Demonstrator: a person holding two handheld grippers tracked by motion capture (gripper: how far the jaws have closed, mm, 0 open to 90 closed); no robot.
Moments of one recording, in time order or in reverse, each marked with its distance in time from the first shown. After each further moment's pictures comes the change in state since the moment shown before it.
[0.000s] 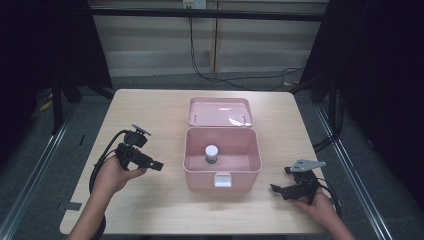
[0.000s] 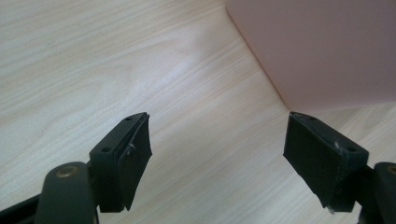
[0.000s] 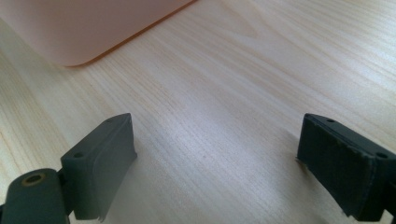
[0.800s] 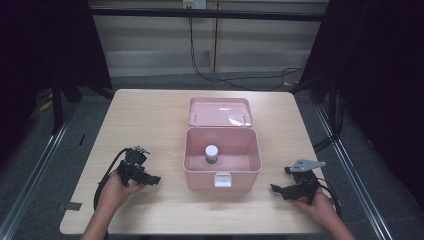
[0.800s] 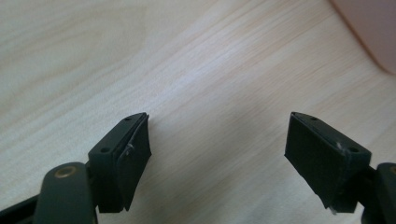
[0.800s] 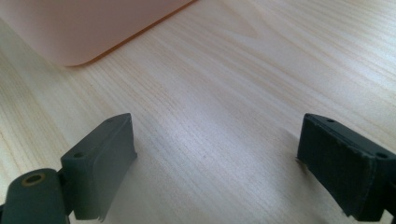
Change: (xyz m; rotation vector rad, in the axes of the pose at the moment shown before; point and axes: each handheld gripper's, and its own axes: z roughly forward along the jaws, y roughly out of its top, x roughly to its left) left arm 0.021 -0.044 0.053 -0.032 0.063 0.054; right arm 0.000 0.000 0.000 0.000 0.000 0.000
